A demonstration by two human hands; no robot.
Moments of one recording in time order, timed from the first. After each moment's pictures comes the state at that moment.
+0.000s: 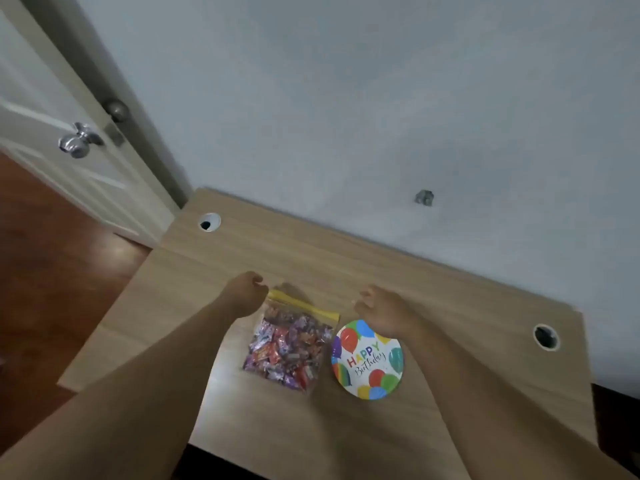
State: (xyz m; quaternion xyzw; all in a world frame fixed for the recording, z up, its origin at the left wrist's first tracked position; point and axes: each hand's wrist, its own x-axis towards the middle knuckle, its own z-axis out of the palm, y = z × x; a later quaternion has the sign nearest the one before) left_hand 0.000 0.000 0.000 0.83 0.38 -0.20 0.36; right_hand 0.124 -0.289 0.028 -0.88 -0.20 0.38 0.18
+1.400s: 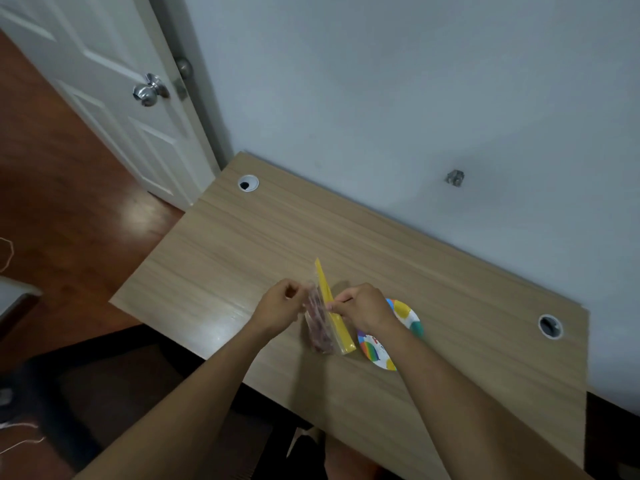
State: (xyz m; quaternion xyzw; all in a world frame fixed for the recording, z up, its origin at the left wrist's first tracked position) left_hand -0.126 -0.099 0.015 0.67 0.41 -0.03 0.61; right_hand 0.006 -0.257 0.029 -0.86 -0.17 0.39 0.28
